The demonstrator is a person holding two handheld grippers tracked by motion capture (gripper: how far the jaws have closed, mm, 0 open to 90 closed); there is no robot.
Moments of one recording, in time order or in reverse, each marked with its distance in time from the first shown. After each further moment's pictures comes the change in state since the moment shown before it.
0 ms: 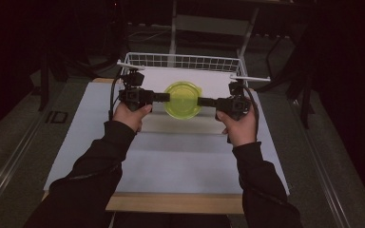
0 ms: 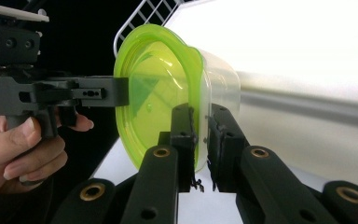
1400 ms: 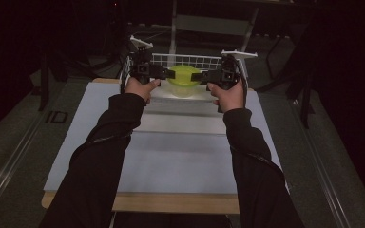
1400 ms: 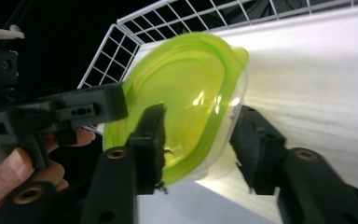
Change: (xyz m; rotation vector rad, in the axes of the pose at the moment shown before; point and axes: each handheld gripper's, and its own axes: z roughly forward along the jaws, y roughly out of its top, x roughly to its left) left arm 0.032 0.064 0.043 0.000 0.087 -0.030; right arm -0.035 0.071 0.051 0.023 -0.056 0.125
